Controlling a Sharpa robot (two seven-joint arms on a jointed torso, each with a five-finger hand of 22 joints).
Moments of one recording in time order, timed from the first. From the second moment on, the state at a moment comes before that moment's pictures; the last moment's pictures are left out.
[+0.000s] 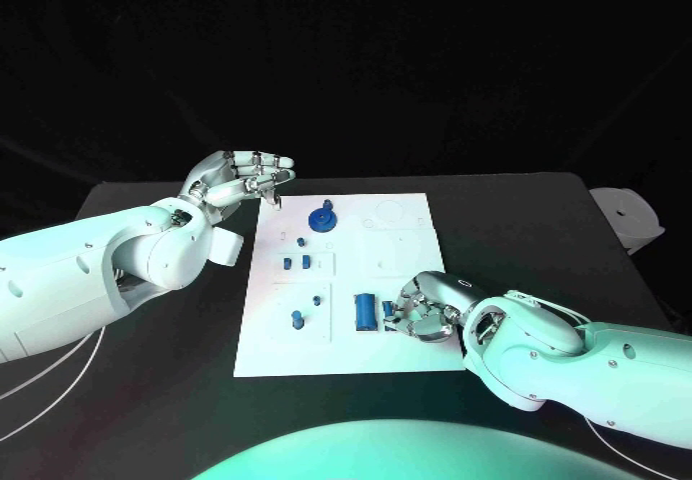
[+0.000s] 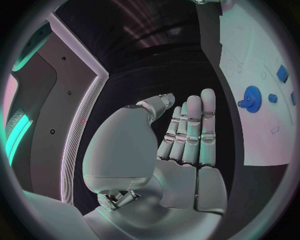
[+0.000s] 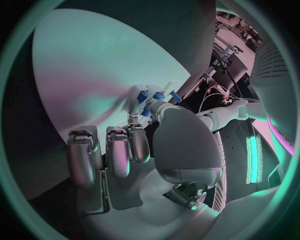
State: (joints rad) left arm 1.16 -0.92 -0.01 1.52 -0.17 -0.24 0.38; left_hand 1.37 -0.19 0.55 -0.01 0.24 0.84 0.21 0.25 0.25 0.91 0.15 0.37 0.13 1.03 0.07 1.13 0.42 0.18 0.99 0.15 0.92 0.60; right arm 0.99 -0.94 -0.14 1.89 -1.45 -0.43 -0.48; right_hand 1.13 -0.19 0.46 0.27 0.10 1.04 0.05 0.47 0.64 1.46 -0.03 1.41 1.31 1.46 -0.09 1.55 1.31 0.01 1.47 0.02 1.57 1.31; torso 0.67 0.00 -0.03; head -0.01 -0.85
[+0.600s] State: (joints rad) left arm 1.16 -0.92 -0.01 1.52 -0.17 -0.24 0.38; left_hand 1.36 -0.18 0.55 -0.01 0.24 0.84 0.21 0.25 0.25 0.91 0.15 0.37 0.13 1.03 0.07 1.13 0.41 0.18 0.99 0.15 0.91 0.60; right arm 0.99 -0.93 -0.14 1.85 -1.46 -0.43 -0.46; right_hand 1.18 -0.19 0.47 0.24 0.06 1.04 0.04 0.47 0.64 1.47 -0.03 1.42 1.31 1.46 -0.09 1.55 1.31 0.01 1.47 0.02 1.57 1.31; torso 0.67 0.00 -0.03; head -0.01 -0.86
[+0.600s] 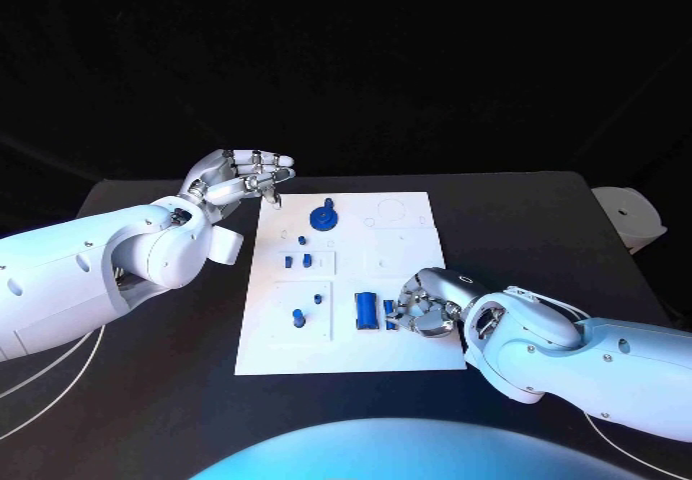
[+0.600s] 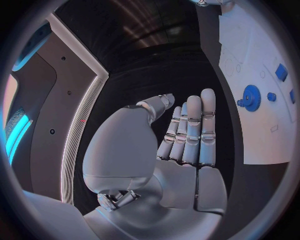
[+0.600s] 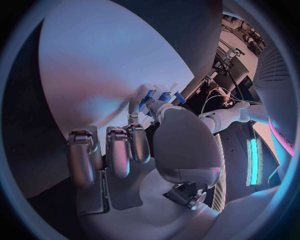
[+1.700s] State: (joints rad) left arm 1.14 -0.81 -0.03 1.32 -0.05 -0.20 0.45; left_hand 1.37 -0.19 0.38 0.16 0.23 0.84 0.19 0.29 0.25 0.97 0.16 0.29 0.07 0.85 0.12 0.58 0.19 0.18 0.88 0.24 0.34 0.23; right arm 1.17 -0.81 -0.12 1.45 -0.45 -0.60 0.24; right_hand 1.31 -0.20 0.49 0.23 0.18 0.83 0.17 0.28 0.51 1.02 0.11 0.26 0.53 1.05 0.05 0.61 0.61 0.17 1.09 0.15 0.16 0.86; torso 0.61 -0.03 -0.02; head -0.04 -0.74
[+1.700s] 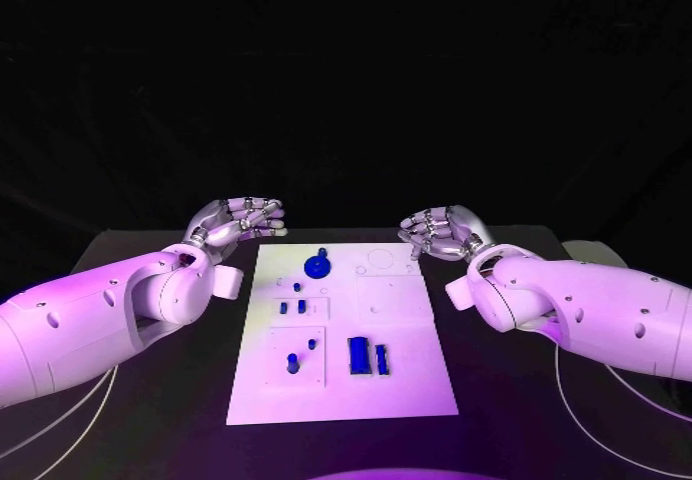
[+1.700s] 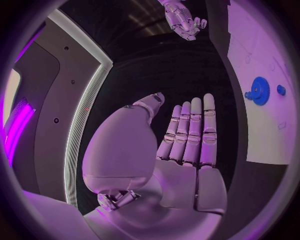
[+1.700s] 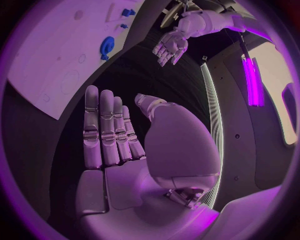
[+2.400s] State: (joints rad) left arm 1.11 -0.76 -0.02 1.33 -0.01 -0.29 0.47; left_hand 0.59 -0.02 0.05 0.02 0.03 0.11 0.02 0.03 0.03 0.12 0.03 0.02 0.01 0.10 0.02 0.04 0.02 0.04 0.11 0.04 0.02 0.01; right arm 1.11 -0.76 -0.05 1.44 -0.20 -0.60 0.35; right_hand 0.47 -0.02 0.06 0.03 0.02 0.11 0.02 0.02 0.05 0.20 0.02 0.02 0.03 0.13 0.01 0.04 0.05 0.03 0.15 0.03 0.01 0.07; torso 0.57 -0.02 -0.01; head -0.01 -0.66
